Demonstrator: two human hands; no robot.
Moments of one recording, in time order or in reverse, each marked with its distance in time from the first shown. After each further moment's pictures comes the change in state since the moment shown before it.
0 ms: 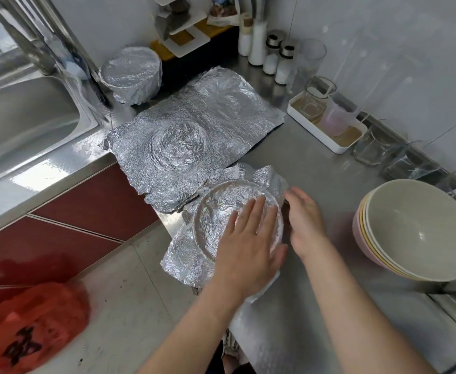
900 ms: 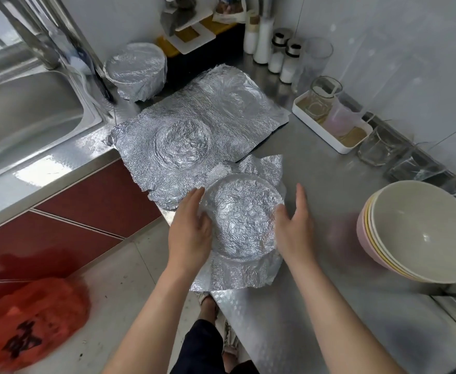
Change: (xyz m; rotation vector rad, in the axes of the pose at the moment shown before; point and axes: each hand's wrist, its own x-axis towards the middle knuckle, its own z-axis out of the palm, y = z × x) left_hand -0.007 -0.077 -0.034 -0.532 0.178 -0.554; right_hand -0.039 0.010 0.003 -0.629 0.041 -0.370
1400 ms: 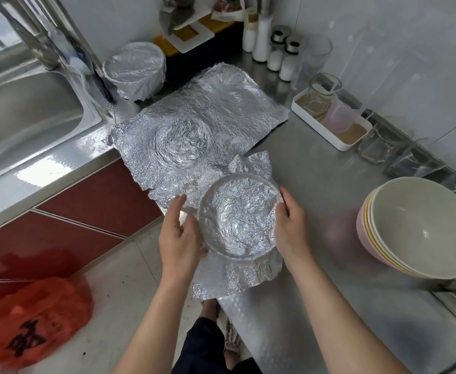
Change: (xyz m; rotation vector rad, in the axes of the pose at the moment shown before) left_hand -0.017 0.001 -0.004 -0.385 0.155 -0.206; right_hand 0.003 0.012 0.011 0.143 -0.076 0.007
